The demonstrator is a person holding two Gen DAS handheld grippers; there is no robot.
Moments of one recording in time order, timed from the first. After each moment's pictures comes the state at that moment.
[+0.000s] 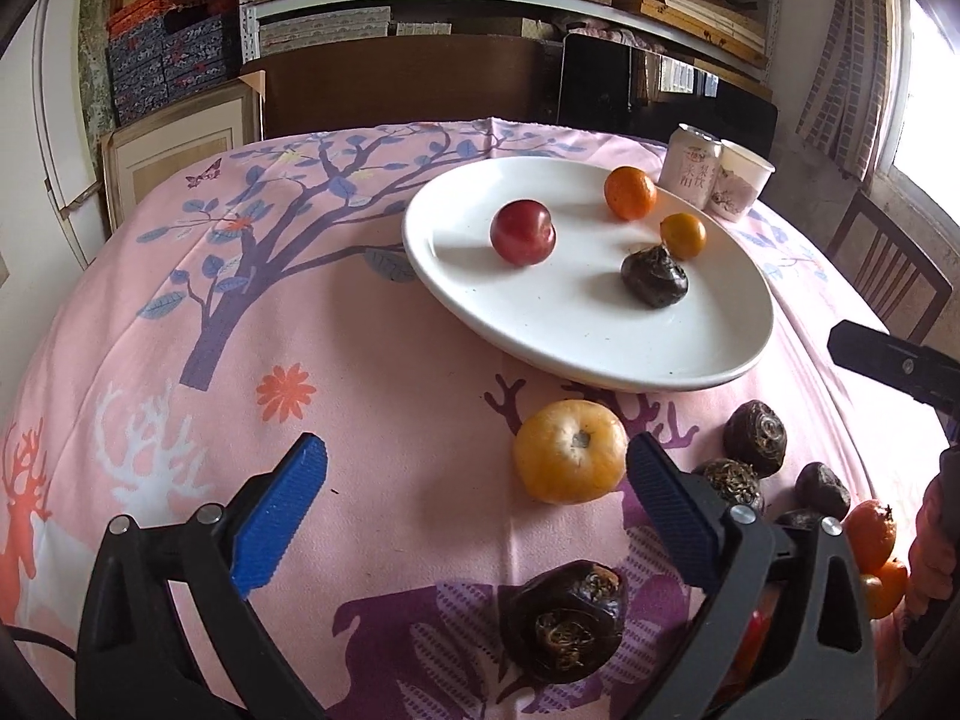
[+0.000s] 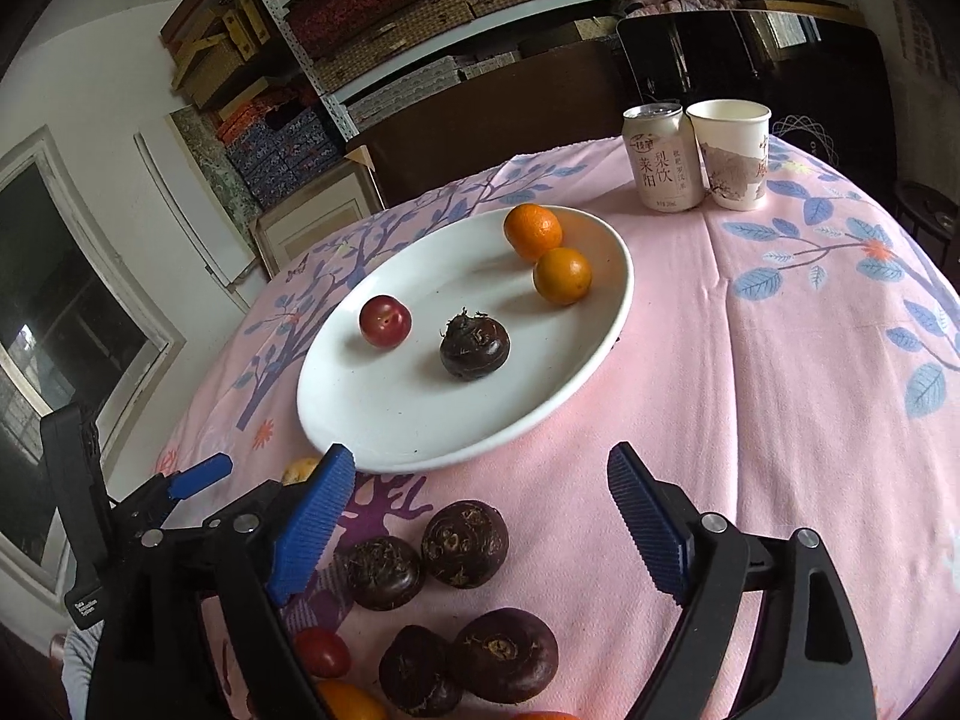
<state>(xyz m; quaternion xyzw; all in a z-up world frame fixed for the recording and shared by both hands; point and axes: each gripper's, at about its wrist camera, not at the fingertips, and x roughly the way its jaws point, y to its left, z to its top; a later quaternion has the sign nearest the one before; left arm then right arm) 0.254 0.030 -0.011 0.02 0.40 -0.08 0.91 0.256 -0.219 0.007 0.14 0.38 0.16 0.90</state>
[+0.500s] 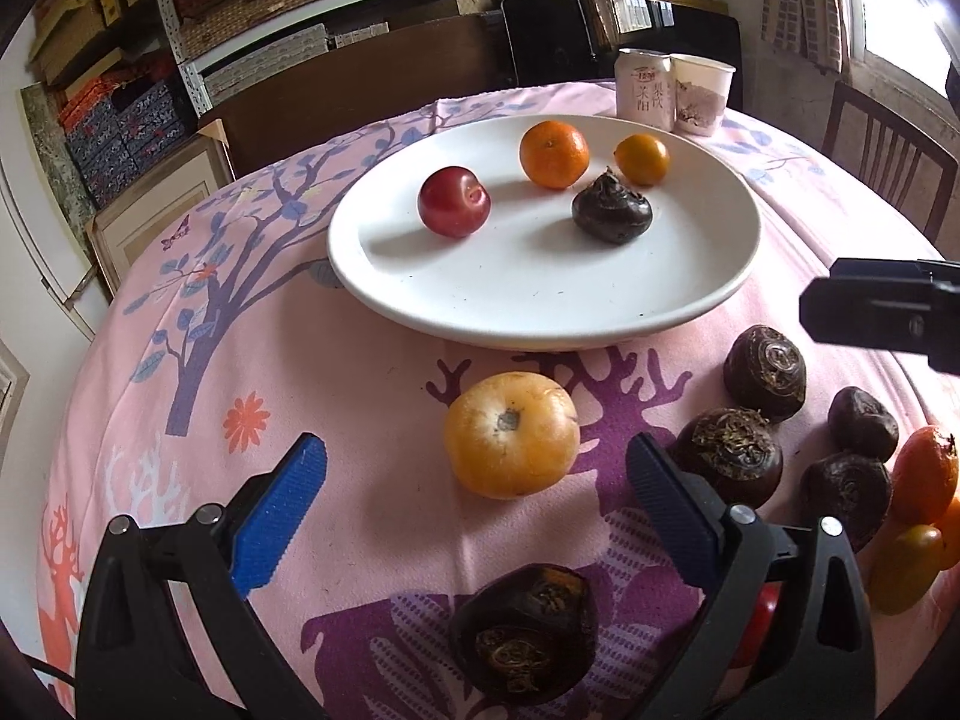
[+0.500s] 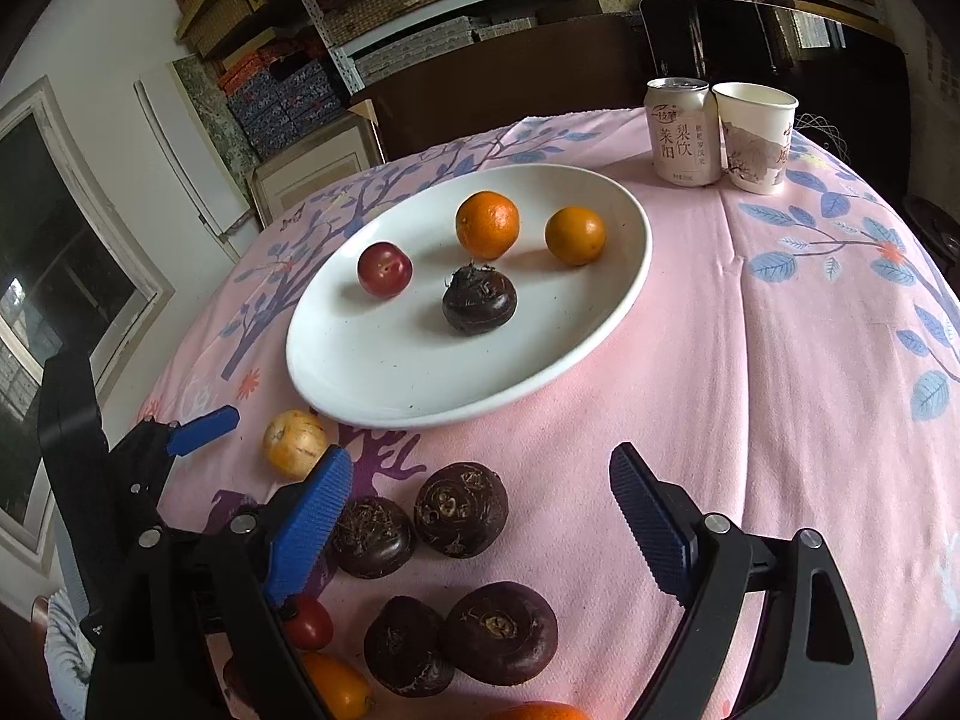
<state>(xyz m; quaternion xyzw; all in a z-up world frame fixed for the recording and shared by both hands) 0.256 -0.014 -0.025 0.14 0.40 -0.08 0.90 0.260 -0.203 -0.004 0.10 0.43 0.17 0.88</state>
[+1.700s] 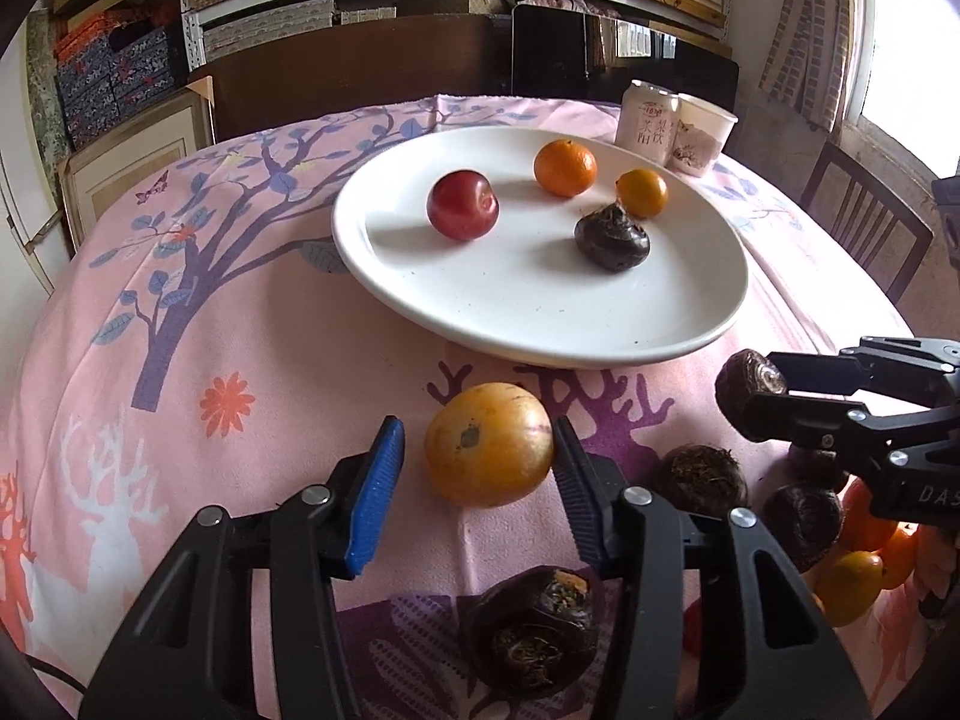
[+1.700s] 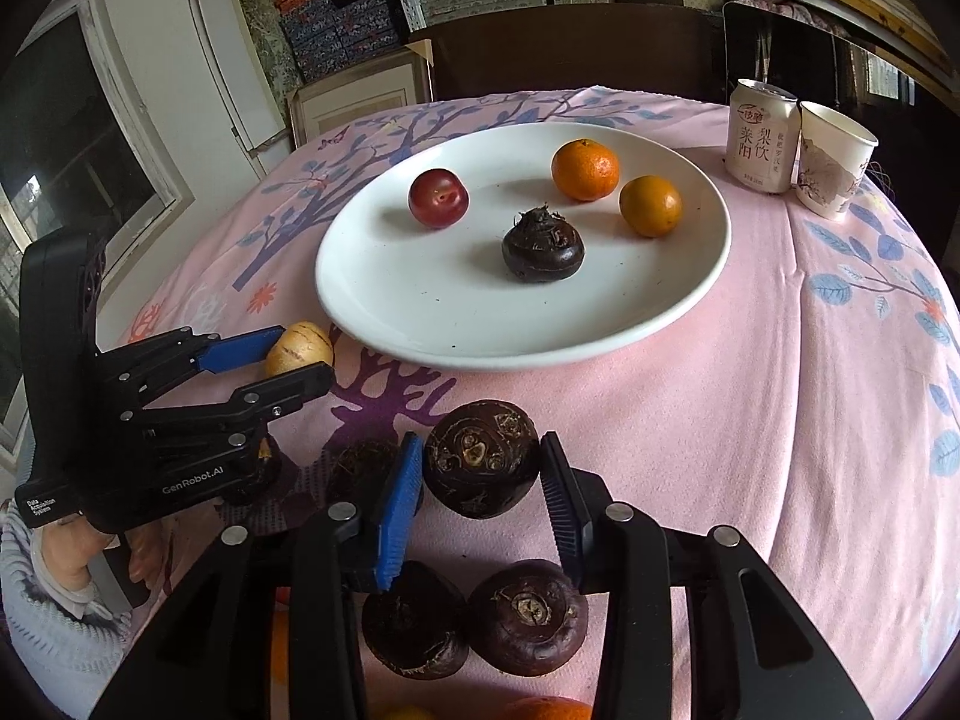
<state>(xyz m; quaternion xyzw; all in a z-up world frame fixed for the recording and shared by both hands) 0.261 0.013 -0.015 0.04 0.41 -0.13 0.90 0.255 -0.180 -0.007 0.02 0.45 0.21 0.87</state>
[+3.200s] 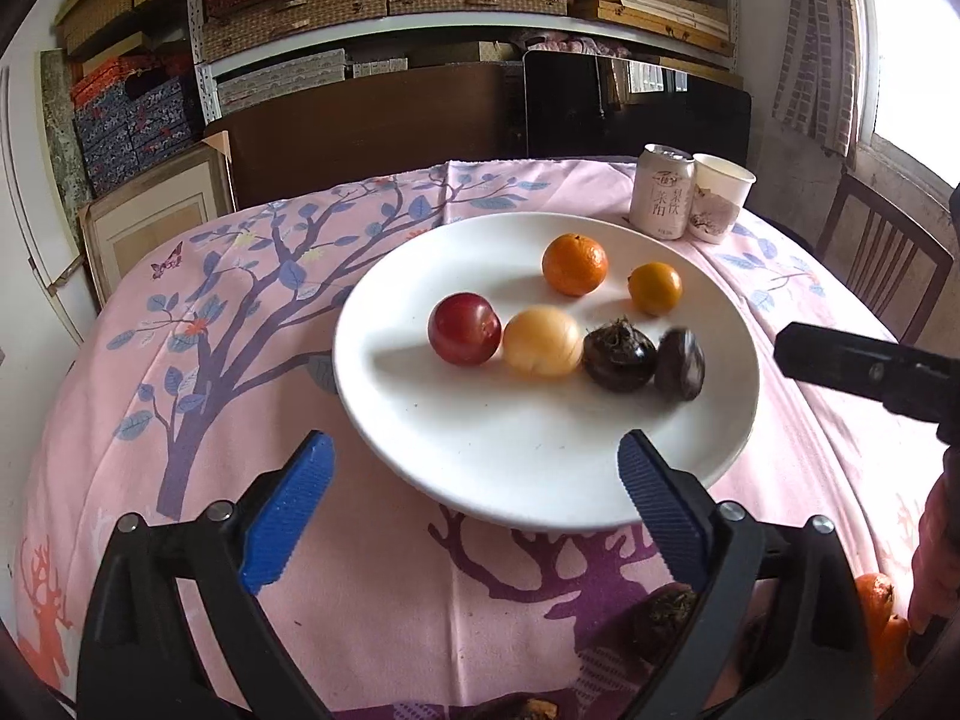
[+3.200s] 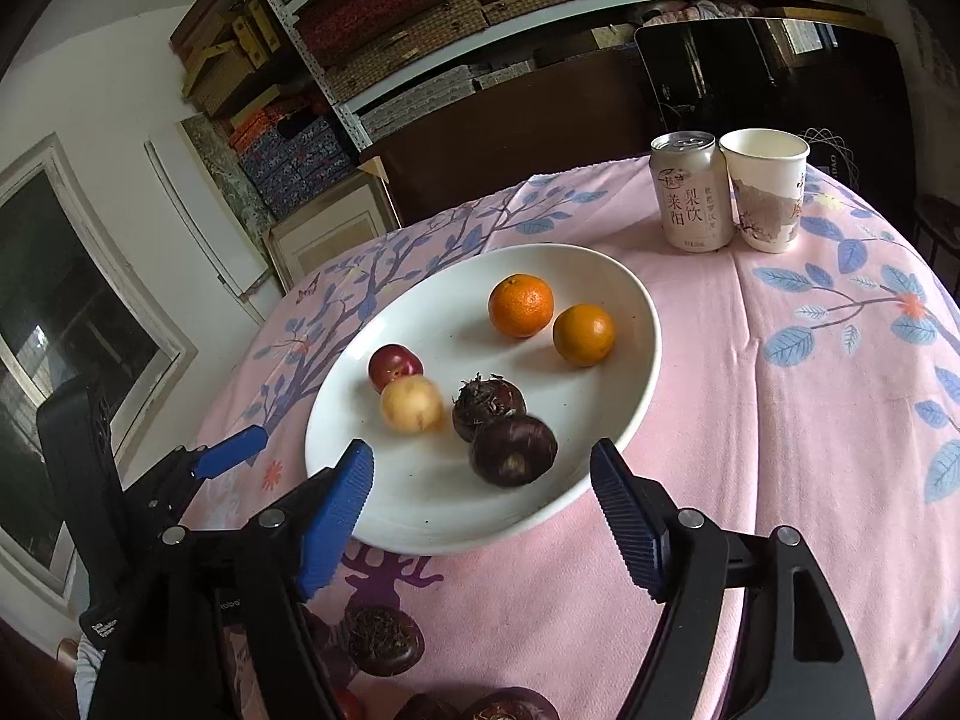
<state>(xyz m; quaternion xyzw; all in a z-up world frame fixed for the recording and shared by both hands) 0.291 -0.010 0.014 0.06 0.36 -0.10 0.92 0.287 -0.223 0.023 0.16 0.36 0.18 0.90</state>
